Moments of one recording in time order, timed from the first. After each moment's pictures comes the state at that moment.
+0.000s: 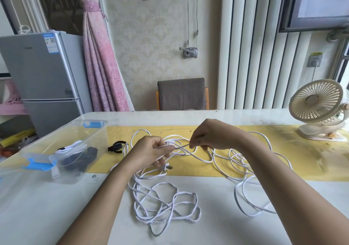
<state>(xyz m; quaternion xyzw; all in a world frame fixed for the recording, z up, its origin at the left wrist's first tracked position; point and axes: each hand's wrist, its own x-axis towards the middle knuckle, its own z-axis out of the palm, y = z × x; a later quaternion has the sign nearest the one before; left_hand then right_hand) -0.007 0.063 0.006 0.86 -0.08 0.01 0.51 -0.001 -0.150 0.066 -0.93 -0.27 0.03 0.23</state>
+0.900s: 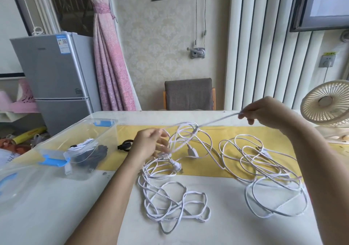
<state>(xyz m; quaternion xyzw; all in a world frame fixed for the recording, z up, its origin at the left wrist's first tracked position) -0.001 0.072 0.012 0.77 0.03 0.13 0.63 0.025 -0.232 0.092 -0.95 -0.10 -0.11 0.27</state>
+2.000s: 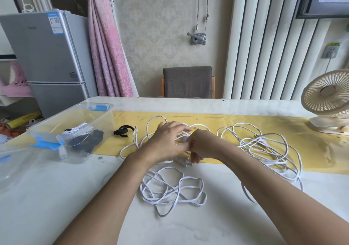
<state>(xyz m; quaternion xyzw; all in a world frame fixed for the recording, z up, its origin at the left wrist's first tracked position) -0.011 0.044 -0.004 0.94 -0.21 0.12 0.25 0.000 -0.103 0.009 -0.95 -0.18 0.13 0.22</state>
